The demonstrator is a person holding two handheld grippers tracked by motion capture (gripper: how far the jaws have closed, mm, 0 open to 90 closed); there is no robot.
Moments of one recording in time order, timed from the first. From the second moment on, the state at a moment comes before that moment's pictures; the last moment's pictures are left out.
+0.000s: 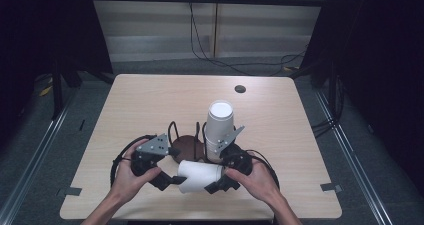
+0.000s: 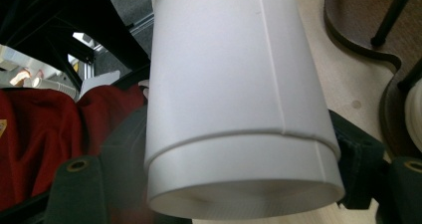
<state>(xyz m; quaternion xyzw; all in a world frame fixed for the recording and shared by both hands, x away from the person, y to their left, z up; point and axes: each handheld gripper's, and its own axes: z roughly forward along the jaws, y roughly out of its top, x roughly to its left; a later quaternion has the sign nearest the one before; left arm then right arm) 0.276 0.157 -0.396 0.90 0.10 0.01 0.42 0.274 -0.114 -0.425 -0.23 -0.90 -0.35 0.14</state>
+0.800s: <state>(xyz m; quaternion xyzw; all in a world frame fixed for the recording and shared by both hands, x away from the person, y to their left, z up) 0.272 0.179 -0.425 0.87 0.15 -0.04 0.48 0.271 -0.130 -0.425 -0.23 -0.87 -0.42 0.11</state>
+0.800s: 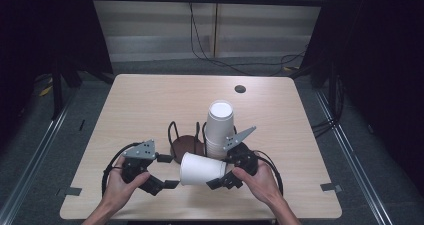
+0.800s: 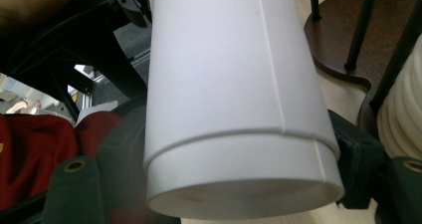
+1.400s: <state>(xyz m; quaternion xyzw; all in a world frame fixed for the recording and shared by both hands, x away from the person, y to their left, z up) 0.266 0.175 -0.431 0.84 0.15 -0.06 0.52 0.267 -0.136 -0.418 -0.21 -0.84 -0.49 0.10</state>
